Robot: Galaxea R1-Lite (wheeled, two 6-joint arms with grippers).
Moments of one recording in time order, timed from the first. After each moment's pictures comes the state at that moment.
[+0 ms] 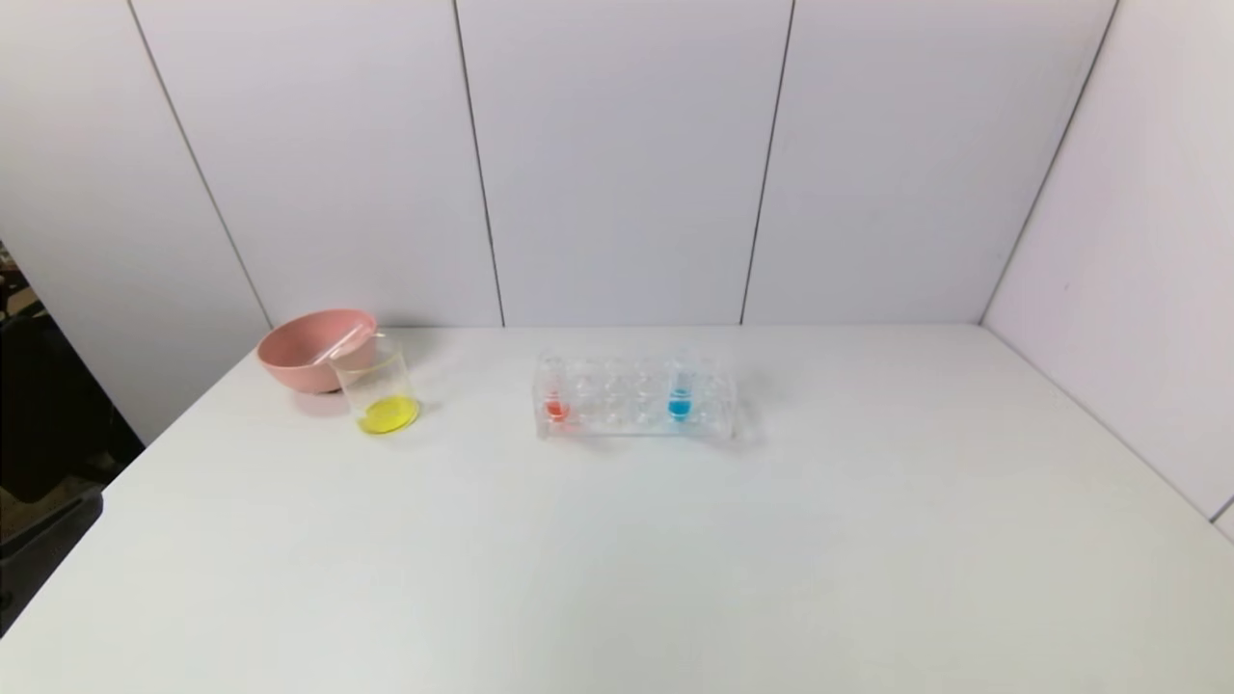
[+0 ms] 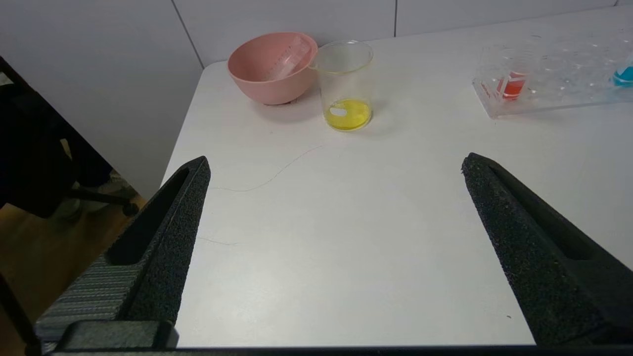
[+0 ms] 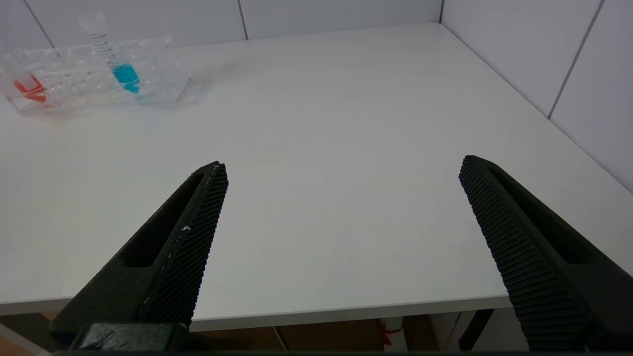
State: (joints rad) left arm 0.03 0.65 -0.50 -0.05 -0.02 0.11; right arm 0.00 0.00 0.00 0.00 -0.04 0.09
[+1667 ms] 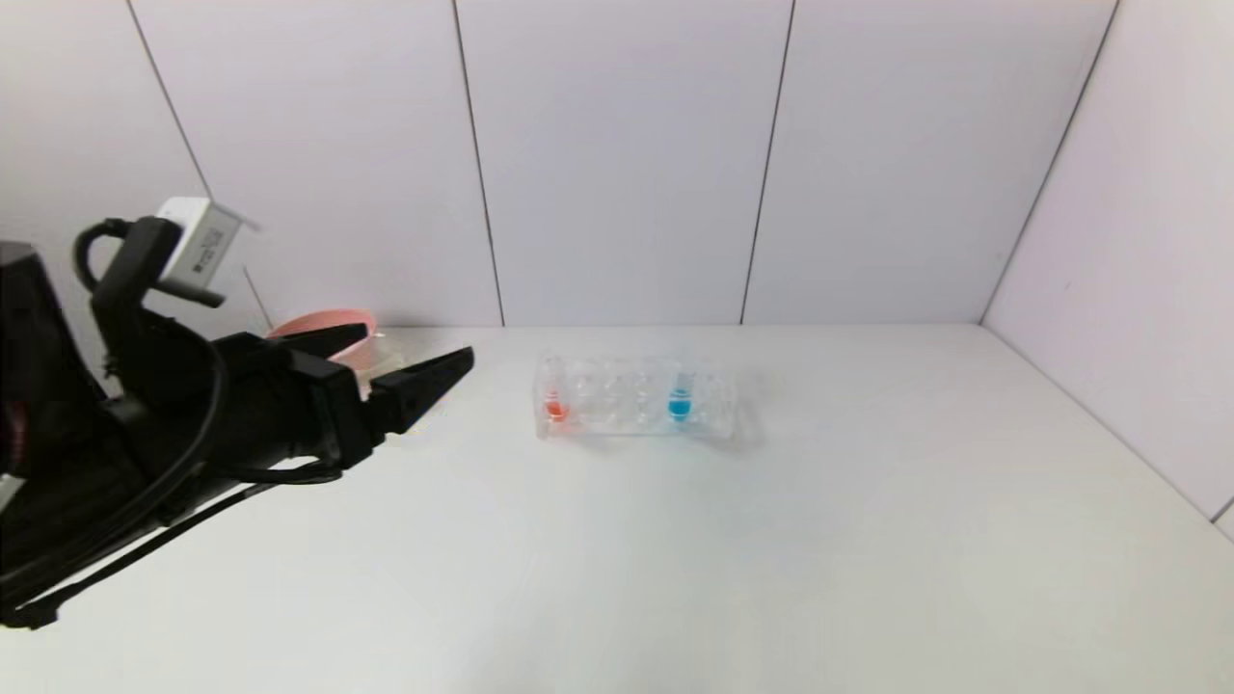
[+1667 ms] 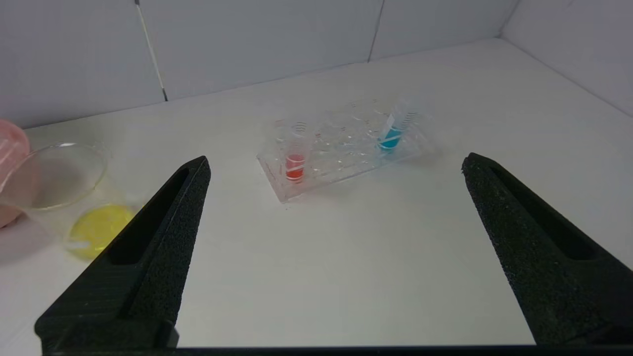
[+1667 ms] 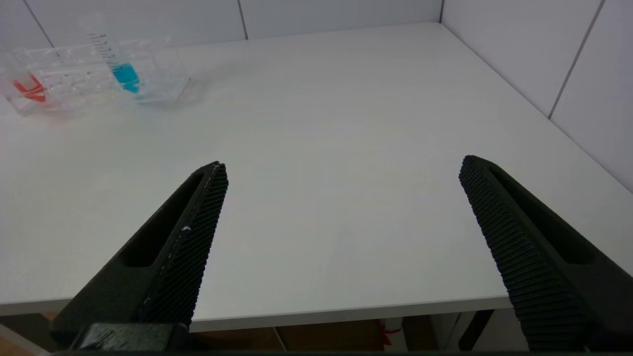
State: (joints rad) left arm -0.48 1.28 -0.61 -0.60 -0.02 -0.11; right arm 0.00 0.00 0.00 0.00 -0.04 0.09
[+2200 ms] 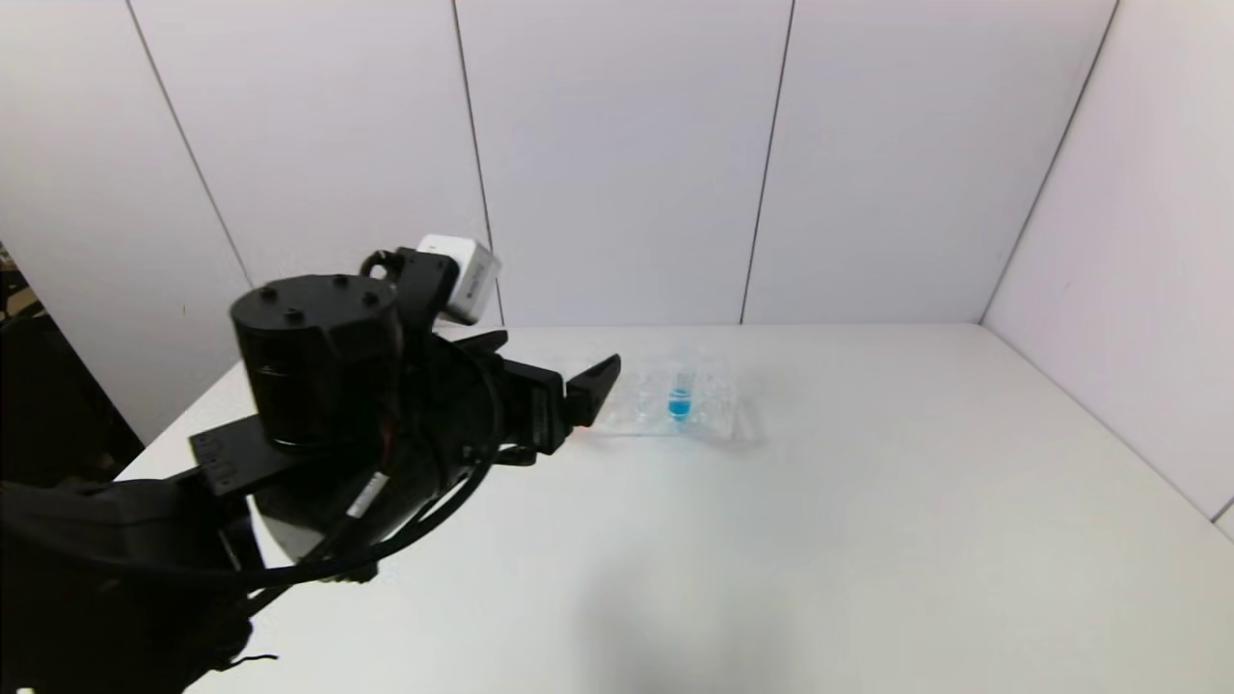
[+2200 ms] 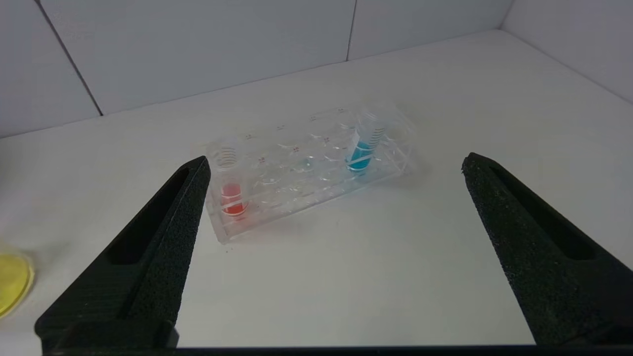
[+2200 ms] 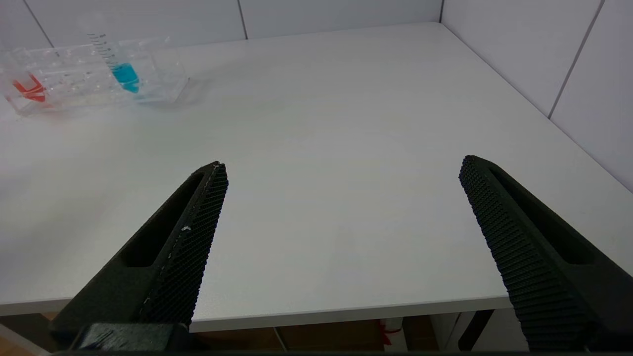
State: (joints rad) left arm -0.72 1.63 -0.73 -0.83 0.23 -0.11; right arm 0.00 0.00 0.00 0.00 -0.04 0.09
